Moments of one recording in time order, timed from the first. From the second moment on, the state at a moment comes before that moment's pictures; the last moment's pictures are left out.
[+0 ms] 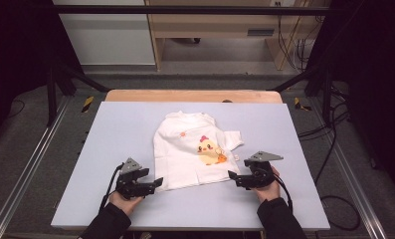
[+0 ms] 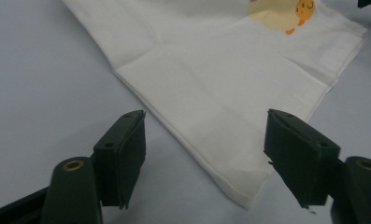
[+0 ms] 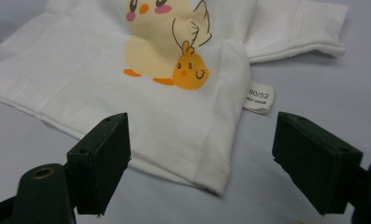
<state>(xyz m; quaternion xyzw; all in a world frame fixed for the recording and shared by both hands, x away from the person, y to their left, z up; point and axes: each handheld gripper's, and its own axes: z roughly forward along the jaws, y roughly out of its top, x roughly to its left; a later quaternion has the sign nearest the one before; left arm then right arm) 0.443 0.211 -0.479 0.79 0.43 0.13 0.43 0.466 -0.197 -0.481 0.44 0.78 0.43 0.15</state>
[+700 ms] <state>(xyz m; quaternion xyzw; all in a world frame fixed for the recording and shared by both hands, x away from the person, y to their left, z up) 0.439 0.196 -0.484 0.80 0.43 0.13 0.39 0.469 -0.188 -0.487 0.44 0.79 0.38 0.17</state>
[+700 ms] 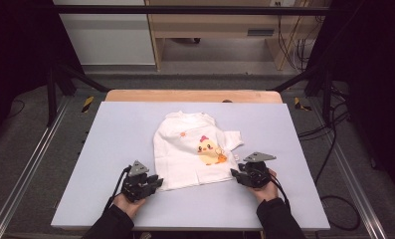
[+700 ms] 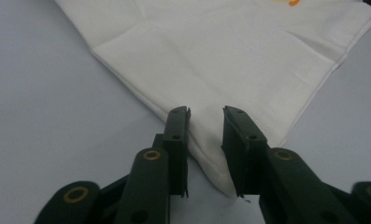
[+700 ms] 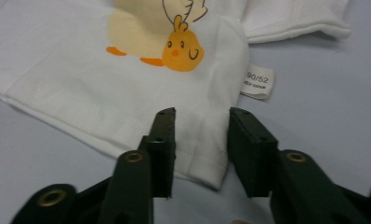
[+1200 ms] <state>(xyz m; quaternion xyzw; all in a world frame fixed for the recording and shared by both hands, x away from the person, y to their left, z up) 0.430 0.212 -0.470 0.79 0.43 0.12 0.42 0.449 -0.189 -0.474 0.42 0.80 0.40 0.15</state>
